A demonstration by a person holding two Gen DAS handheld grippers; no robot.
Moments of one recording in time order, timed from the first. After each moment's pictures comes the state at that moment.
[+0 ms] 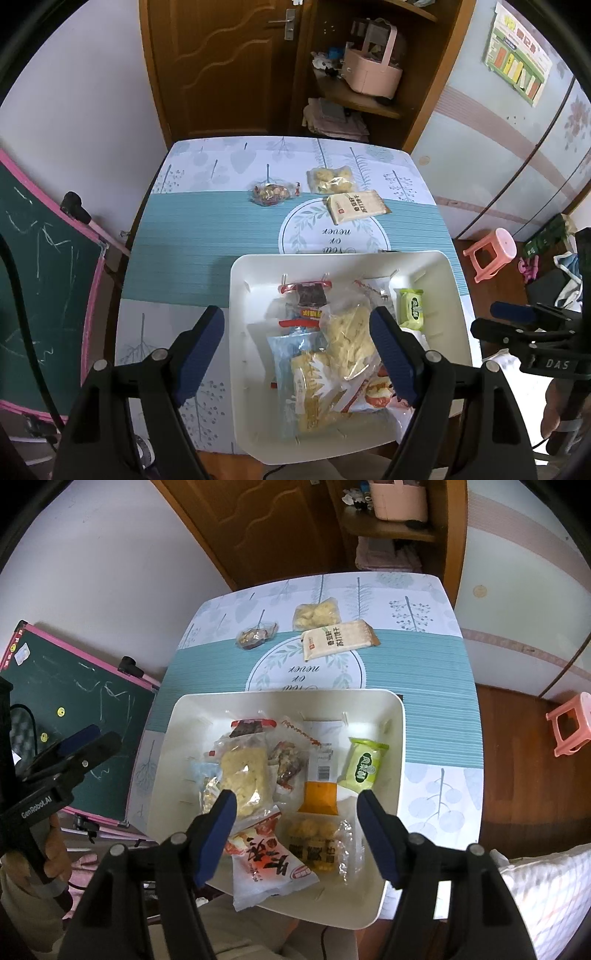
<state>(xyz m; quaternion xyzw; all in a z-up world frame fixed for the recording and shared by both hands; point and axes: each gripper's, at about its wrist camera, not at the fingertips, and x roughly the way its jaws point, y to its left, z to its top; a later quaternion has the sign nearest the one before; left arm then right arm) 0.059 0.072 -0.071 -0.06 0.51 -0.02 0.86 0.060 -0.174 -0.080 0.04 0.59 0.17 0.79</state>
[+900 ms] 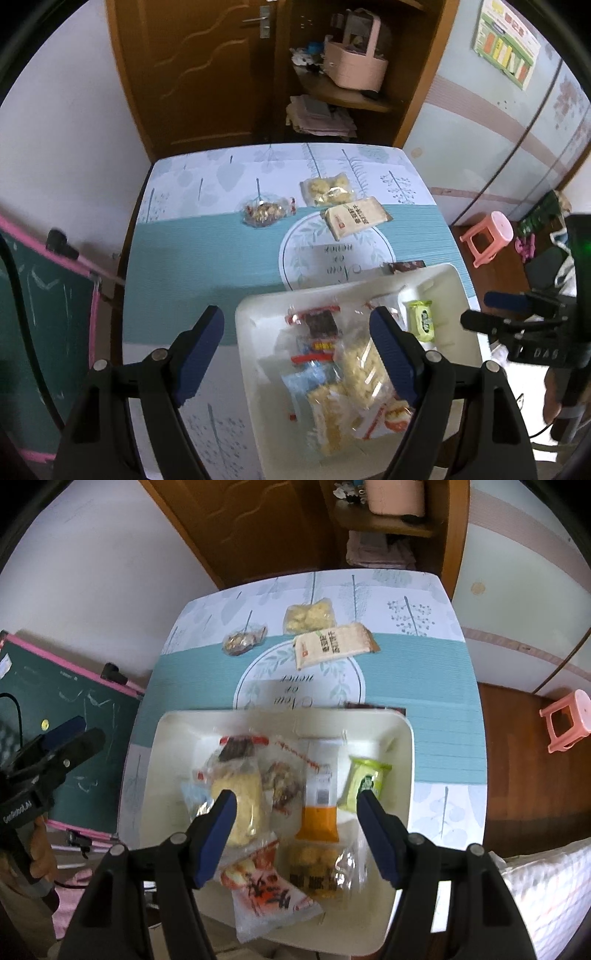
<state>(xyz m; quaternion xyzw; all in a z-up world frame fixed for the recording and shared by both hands) 0.118 0.080 -0.071 -0.01 0.52 -0.06 0.85 0.101 -0.155 -0.093 0.03 0.60 0.14 0.78</state>
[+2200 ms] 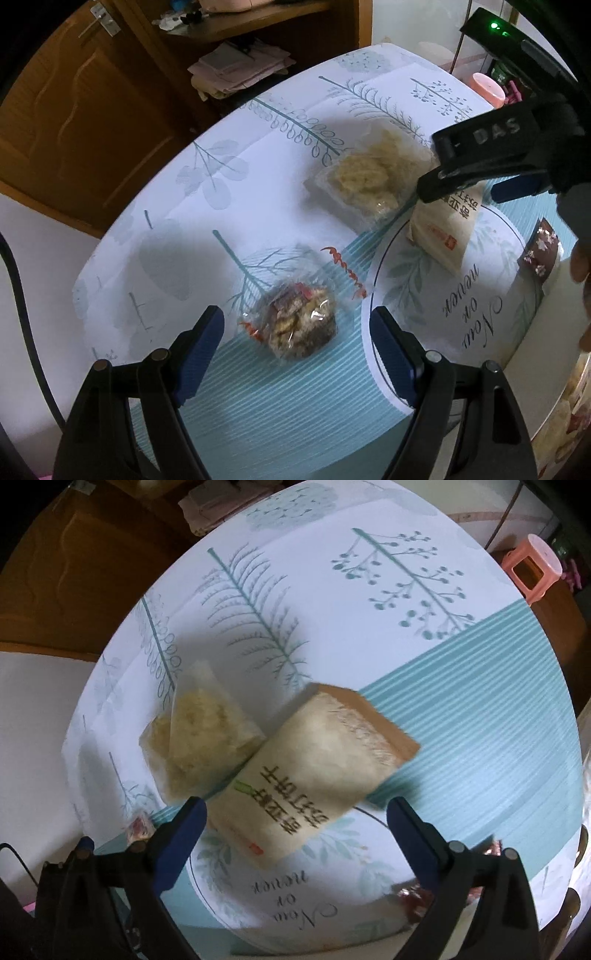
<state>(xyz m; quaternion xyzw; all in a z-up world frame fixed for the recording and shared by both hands) 0.355 0.059 -0.240 0.22 0.58 -0.20 0.76 0.339 -0.140 -0.260 0.24 0.69 -0.10 0.68</state>
